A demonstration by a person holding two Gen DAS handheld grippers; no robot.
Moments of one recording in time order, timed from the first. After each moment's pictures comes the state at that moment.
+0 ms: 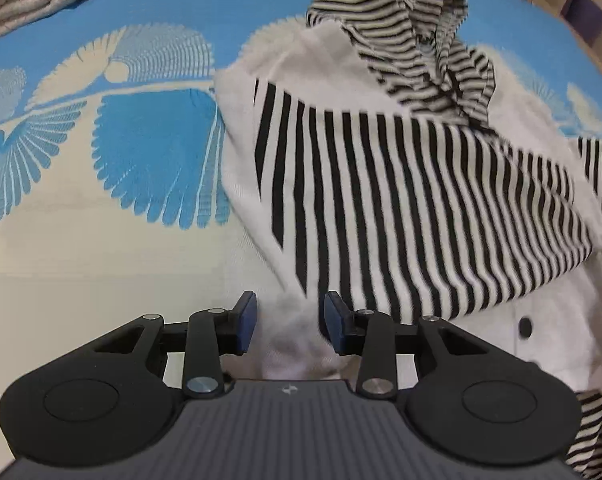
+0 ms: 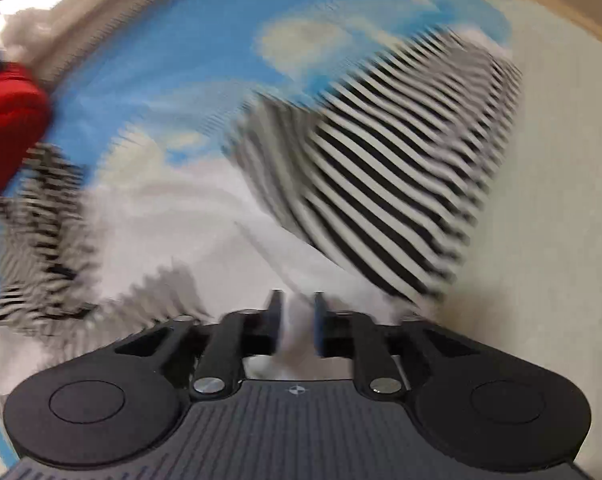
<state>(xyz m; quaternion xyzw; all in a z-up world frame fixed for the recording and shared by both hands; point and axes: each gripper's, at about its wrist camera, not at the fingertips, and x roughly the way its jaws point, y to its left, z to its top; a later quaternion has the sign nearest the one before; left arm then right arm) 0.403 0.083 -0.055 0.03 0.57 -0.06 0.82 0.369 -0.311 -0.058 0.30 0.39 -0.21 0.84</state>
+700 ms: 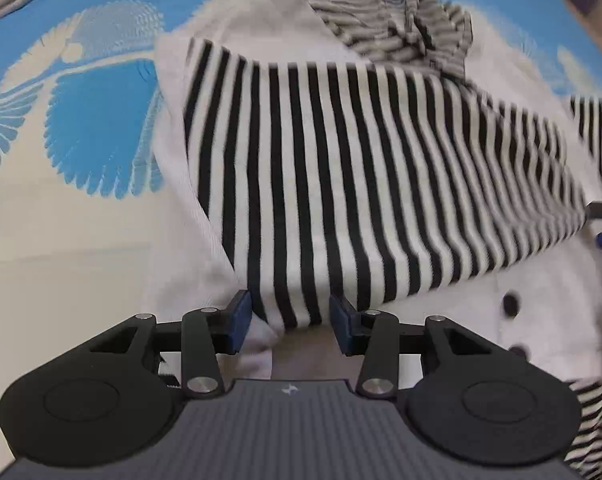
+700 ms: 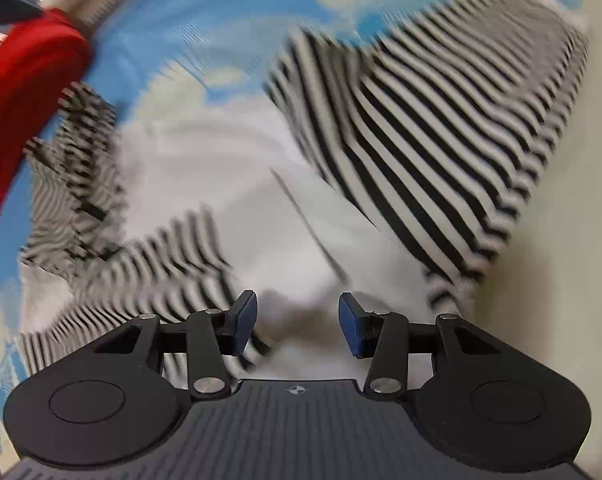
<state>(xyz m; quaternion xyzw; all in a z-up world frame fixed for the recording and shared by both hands) 0.397 0.041 -0.082 0.05 0.59 -0.08 0.80 0.374 -0.341 -0.093 0.33 0.51 -0.16 0.78</state>
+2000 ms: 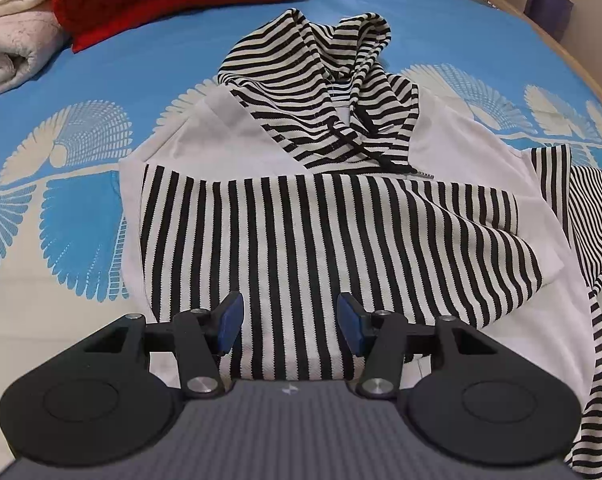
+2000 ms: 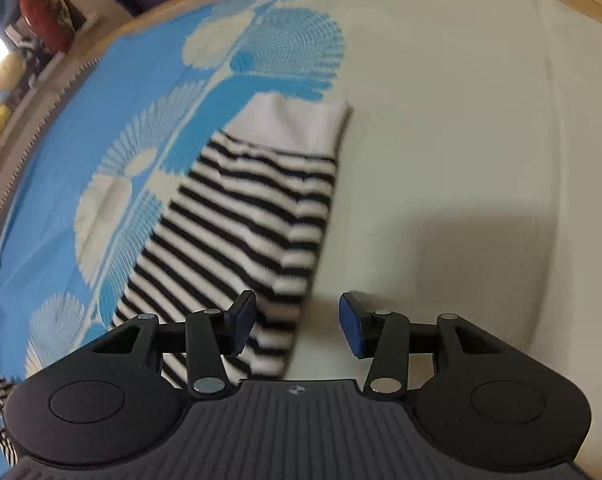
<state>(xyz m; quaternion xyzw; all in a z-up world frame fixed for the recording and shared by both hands) 0.407 -0.007 -0.031 0.06 0.51 -0.09 0.85 0.324 -0.578 -0.107 0.44 0.32 -0.34 0.77</state>
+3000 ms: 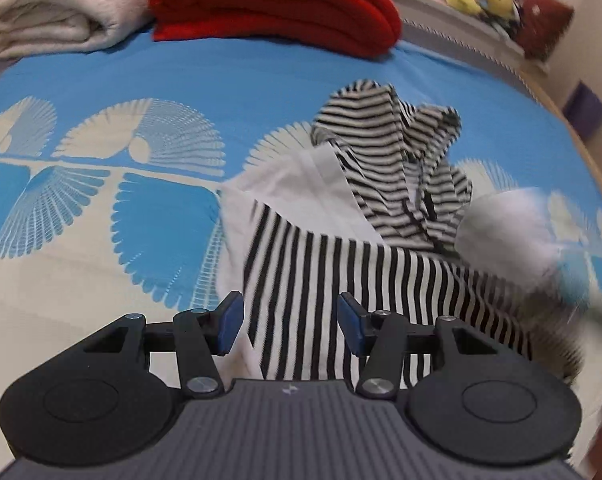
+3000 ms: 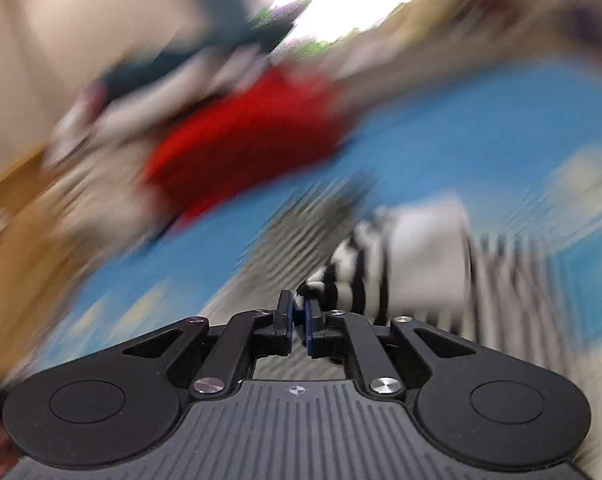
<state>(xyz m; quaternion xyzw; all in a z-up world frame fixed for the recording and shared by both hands) 0.415 0.094 0.020 -0.07 0.48 -0.04 0.87 0.384 -0.219 -0.006 0.22 0.35 0.21 0.89</state>
